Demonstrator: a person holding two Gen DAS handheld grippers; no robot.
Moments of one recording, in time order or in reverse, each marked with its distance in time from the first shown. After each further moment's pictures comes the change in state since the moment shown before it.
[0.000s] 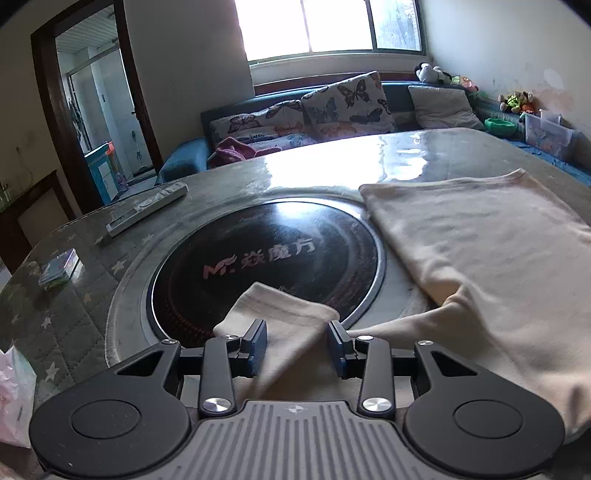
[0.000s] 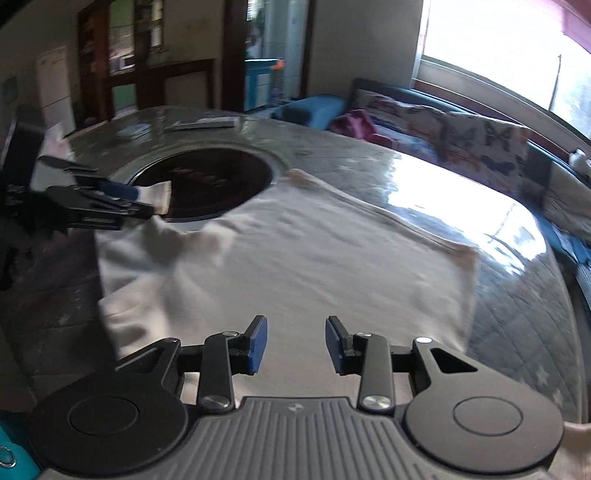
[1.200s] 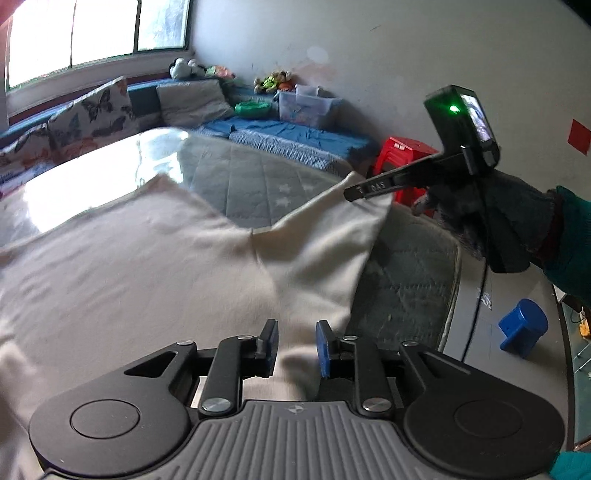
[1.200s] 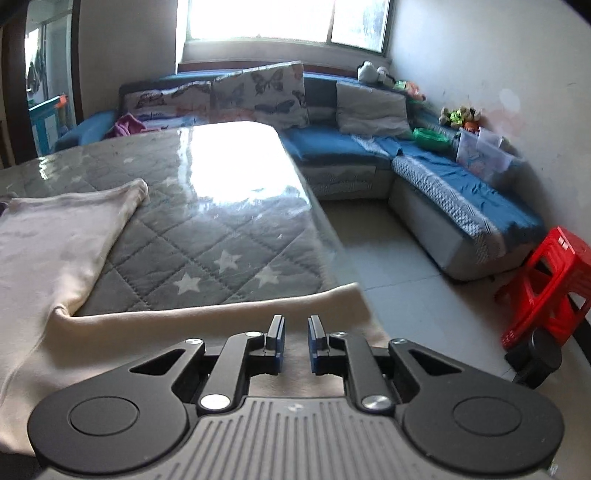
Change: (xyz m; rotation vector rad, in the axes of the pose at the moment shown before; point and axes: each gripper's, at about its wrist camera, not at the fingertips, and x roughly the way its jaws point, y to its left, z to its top) left arm -0.054 -0.214 0.012 0.293 0.027 -0.751; right arm -0.046 -0.192 -0.120 0.501 0.038 -0.525
